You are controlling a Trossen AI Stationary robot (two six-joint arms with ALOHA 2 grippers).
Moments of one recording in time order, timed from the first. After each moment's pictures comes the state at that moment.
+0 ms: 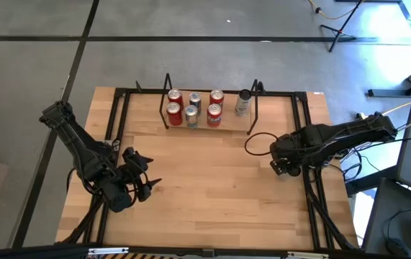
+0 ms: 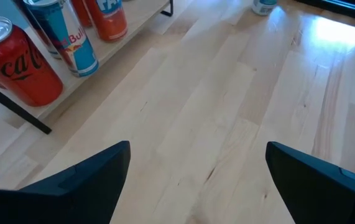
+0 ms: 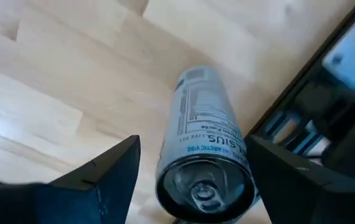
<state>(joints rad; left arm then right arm) -0.80 1.27 1.17 -1.11 -0.83 -1.19 0.22 1.15 1.06 -1.45 -0.13 1.26</state>
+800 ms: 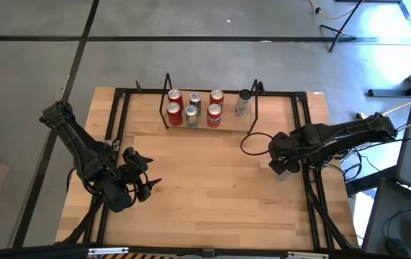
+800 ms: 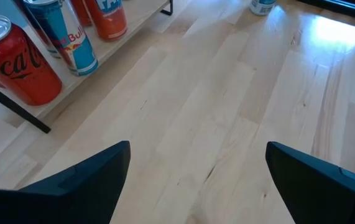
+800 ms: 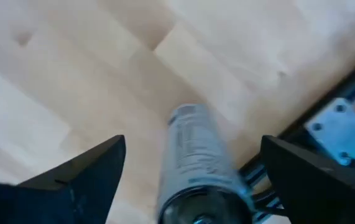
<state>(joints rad) -0.80 1.27 1.17 -1.11 -0.82 -1.19 0.20 1.15 1.04 -1.40 -0.01 1.04</state>
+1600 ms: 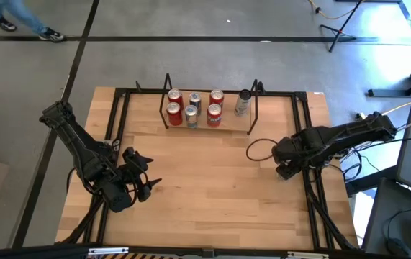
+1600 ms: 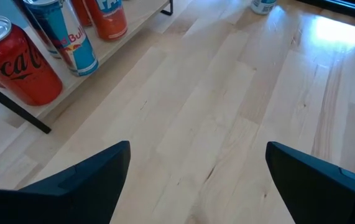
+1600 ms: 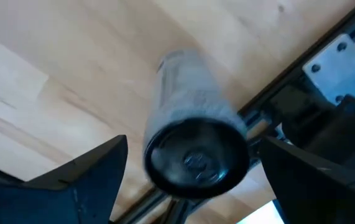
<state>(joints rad) -0.80 1.27 1.17 -1.11 -0.83 -1.19 0.27 1.15 1.04 -1.52 -0.15 1.09</state>
